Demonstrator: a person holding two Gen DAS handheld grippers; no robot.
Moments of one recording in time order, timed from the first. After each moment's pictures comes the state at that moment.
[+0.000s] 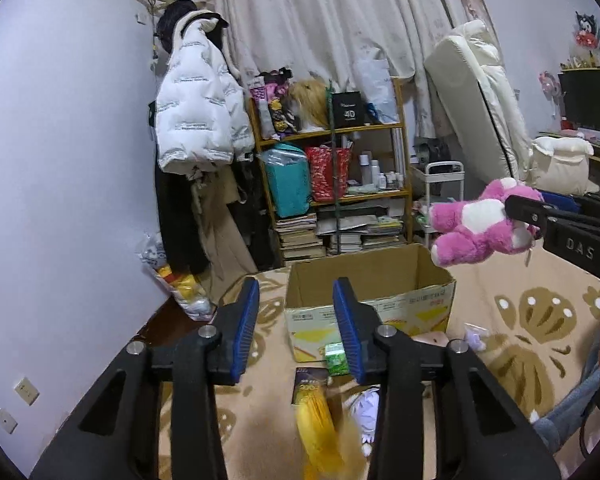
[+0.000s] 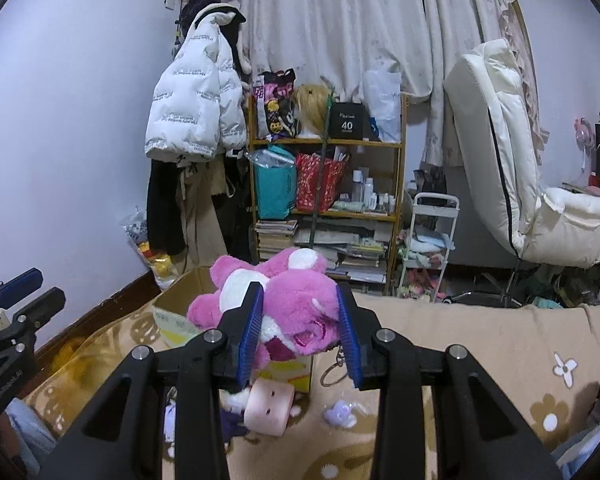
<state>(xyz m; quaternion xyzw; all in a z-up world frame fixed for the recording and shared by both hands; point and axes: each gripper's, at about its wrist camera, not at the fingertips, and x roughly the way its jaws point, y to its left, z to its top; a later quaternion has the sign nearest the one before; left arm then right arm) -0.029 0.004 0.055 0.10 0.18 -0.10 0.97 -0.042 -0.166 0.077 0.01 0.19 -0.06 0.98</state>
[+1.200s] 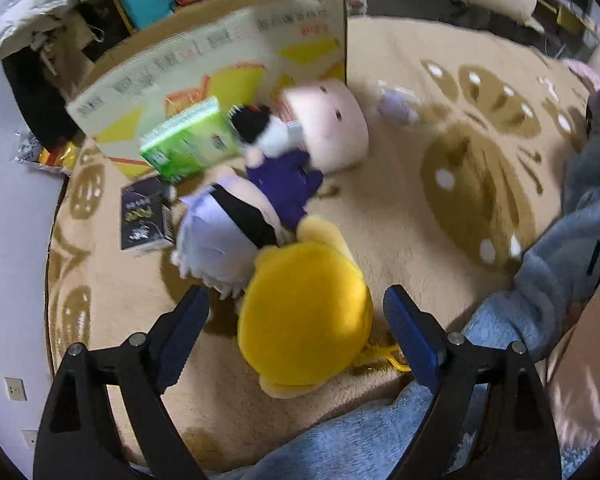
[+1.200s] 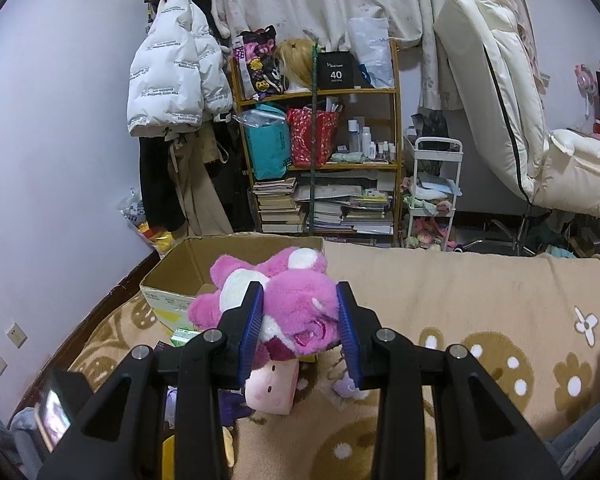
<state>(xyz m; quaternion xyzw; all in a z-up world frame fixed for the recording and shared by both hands) 0.003 -0.085 -0.107 0.21 0.52 -0.22 0.80 -0.018 -0.192 0.043 0.07 0.27 -0.05 0.96</state>
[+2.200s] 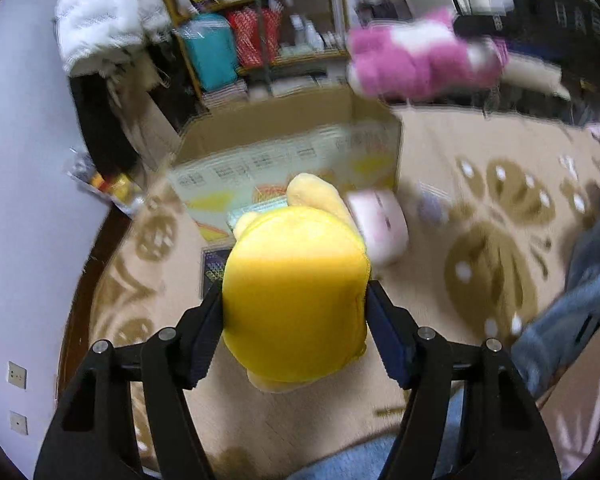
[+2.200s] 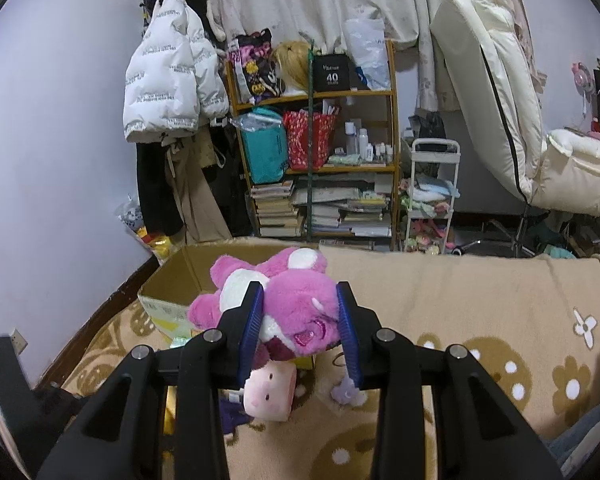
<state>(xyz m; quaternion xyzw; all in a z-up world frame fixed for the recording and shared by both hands) -0.001 -0.056 -0.030 0.16 0.39 -0.16 0.89 -0.012 -0.200 0.054 0.07 0.26 -0.05 0.96</state>
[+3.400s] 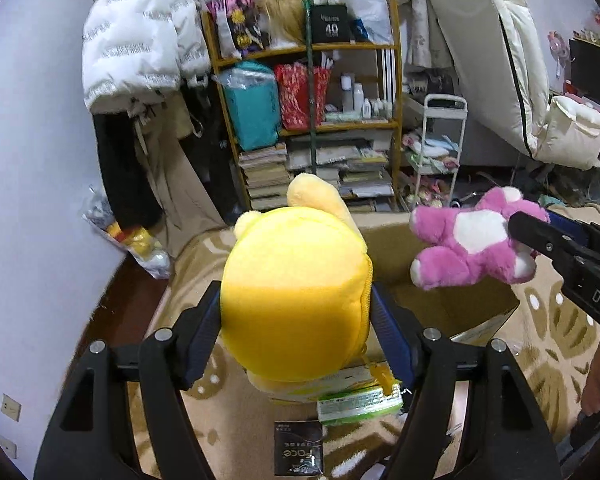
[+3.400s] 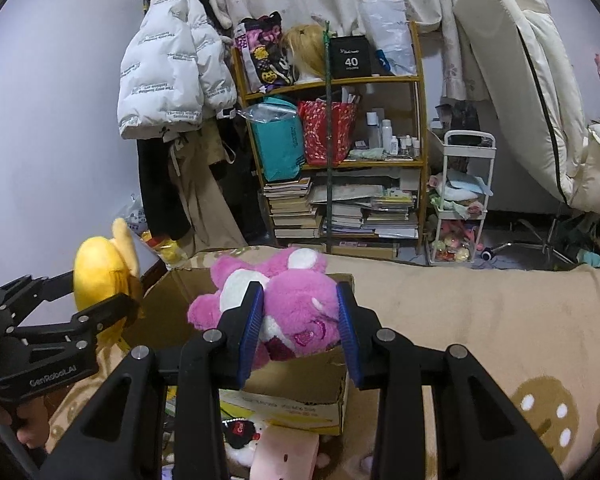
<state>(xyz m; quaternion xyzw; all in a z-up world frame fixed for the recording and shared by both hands) 0.161 -0.033 0.007 0.11 0.32 -0.13 0.93 0.094 -0.205 0.018 0.08 0.27 -0.02 0.96</state>
